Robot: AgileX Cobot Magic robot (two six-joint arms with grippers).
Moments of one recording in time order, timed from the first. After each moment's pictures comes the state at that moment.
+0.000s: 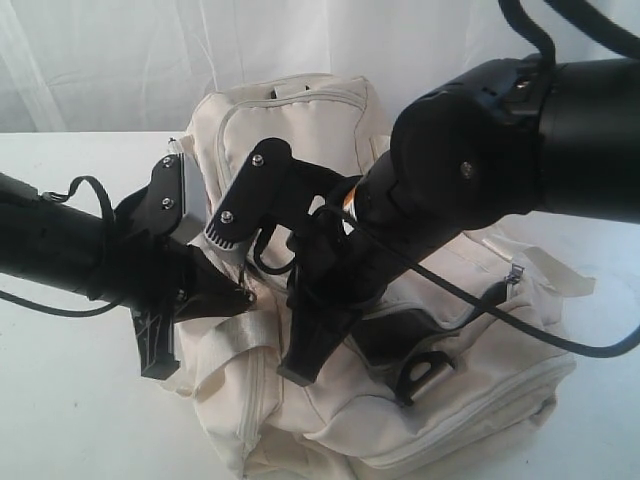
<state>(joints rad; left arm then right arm) -0.38 1.54 -0.79 -1.27 0.70 2.01 0.97 1.54 -1.11 0.04 0.69 -0.45</state>
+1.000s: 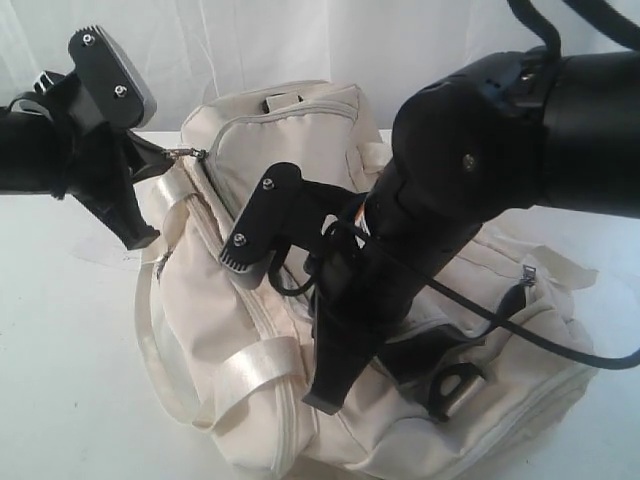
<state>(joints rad) -0.38 1.36 -0.87 -1.02 0.16 1.71 0.97 1.54 -1.12 0.04 0.86 -0.44</state>
